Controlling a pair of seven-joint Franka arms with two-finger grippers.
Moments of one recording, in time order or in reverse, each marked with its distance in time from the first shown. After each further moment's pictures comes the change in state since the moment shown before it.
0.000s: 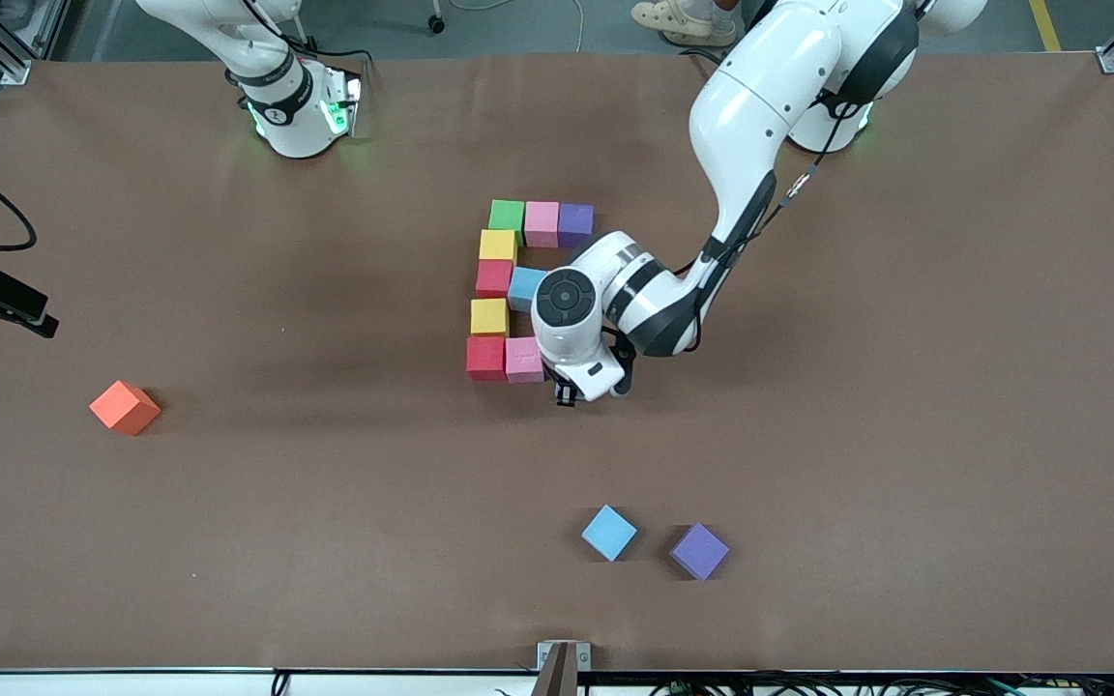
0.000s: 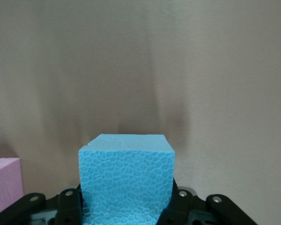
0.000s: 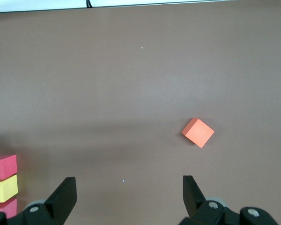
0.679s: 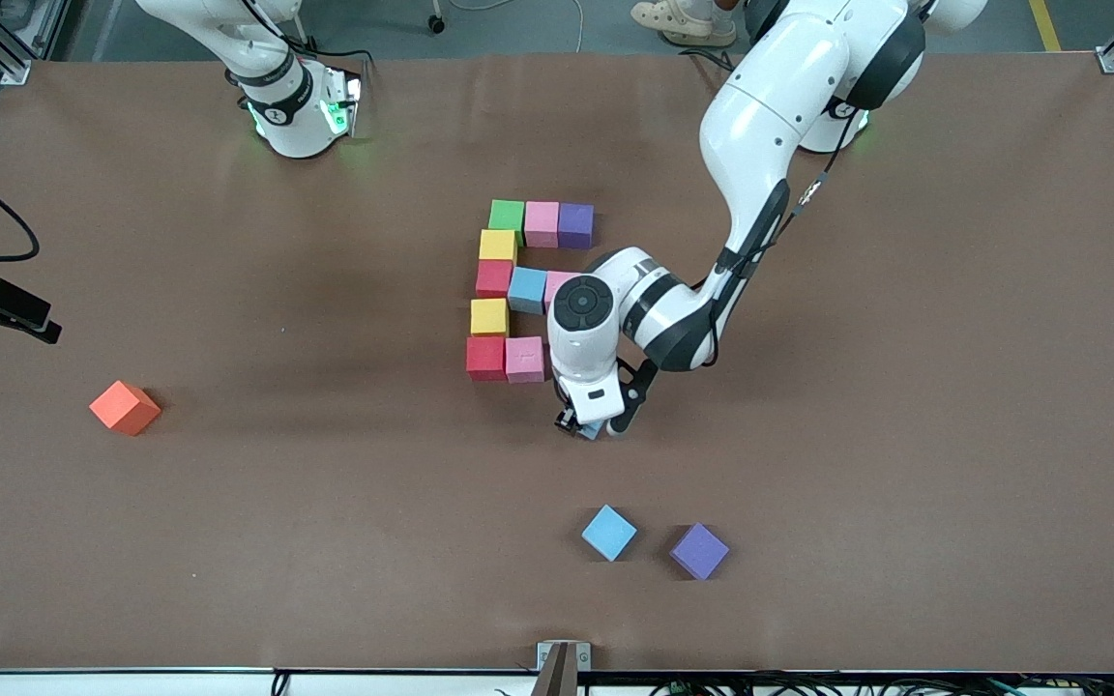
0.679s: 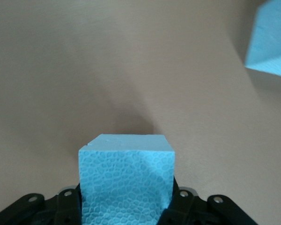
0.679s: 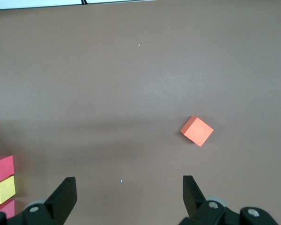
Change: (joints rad) left arm 0.026 0.006 0.027 0.006 0.107 0.103 0.326; right arm -0.013 0.019 -0.002 0.004 0.000 0.000 0.002
